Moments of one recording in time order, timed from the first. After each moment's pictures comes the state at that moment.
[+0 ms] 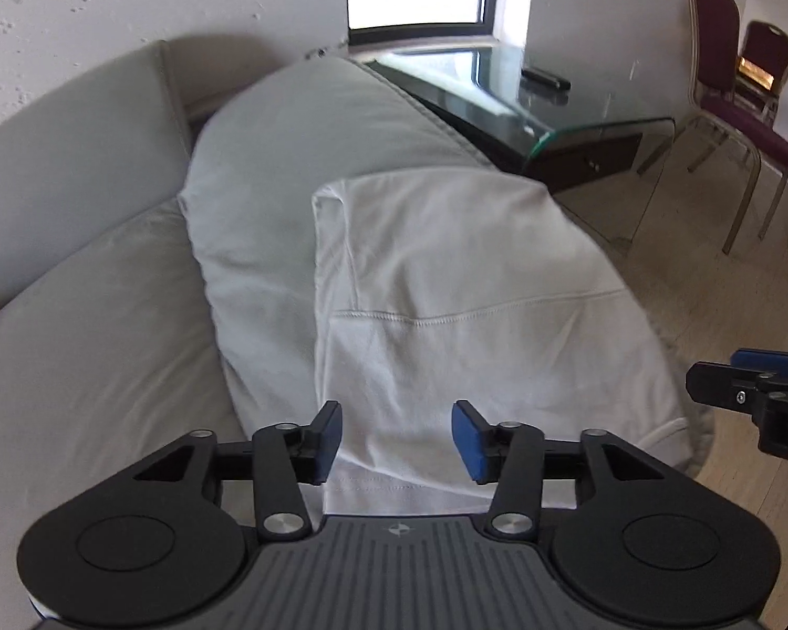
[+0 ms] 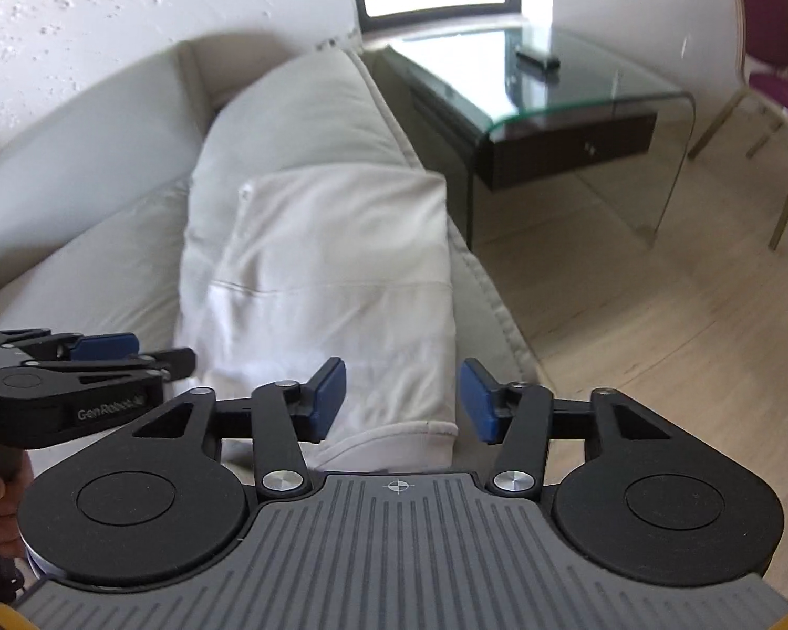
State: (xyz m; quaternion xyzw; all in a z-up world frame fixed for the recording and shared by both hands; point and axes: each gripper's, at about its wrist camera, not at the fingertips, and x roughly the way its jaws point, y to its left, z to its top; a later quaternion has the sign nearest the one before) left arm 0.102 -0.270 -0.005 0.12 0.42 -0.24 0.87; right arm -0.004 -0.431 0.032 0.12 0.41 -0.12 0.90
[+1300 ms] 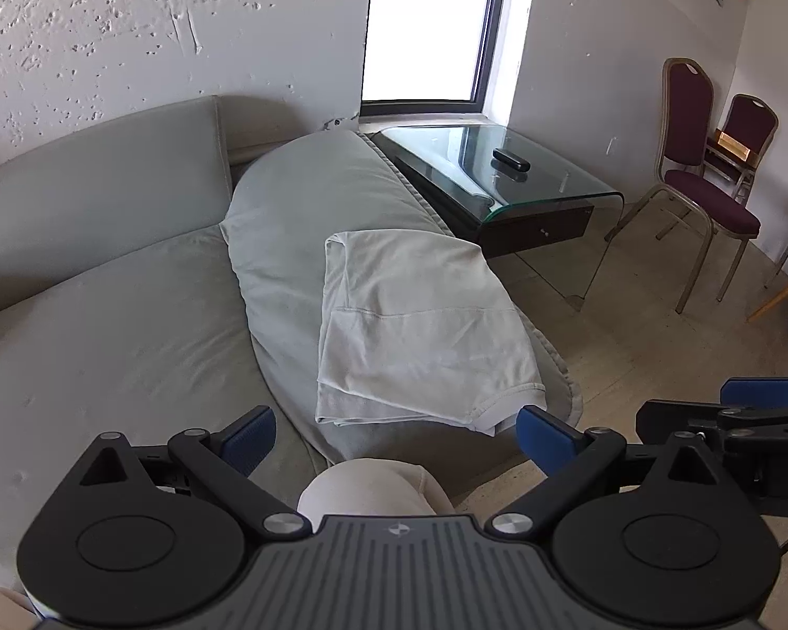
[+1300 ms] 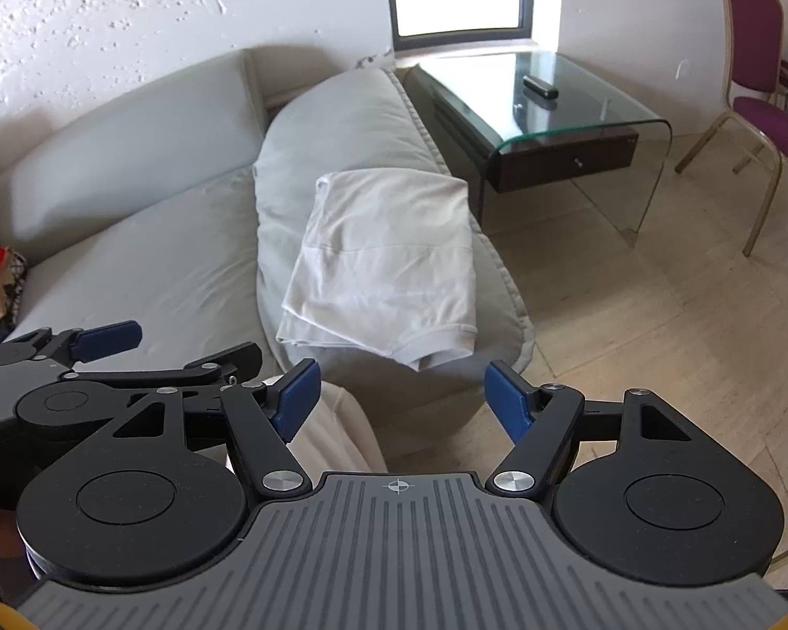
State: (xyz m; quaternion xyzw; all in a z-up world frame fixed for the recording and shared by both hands) left arm -0.035 -0.210 0.085 0.06 0.37 -0.25 0.89; right arm -0.118 -0.366 0.131 0.10 0.42 -0.11 0.90
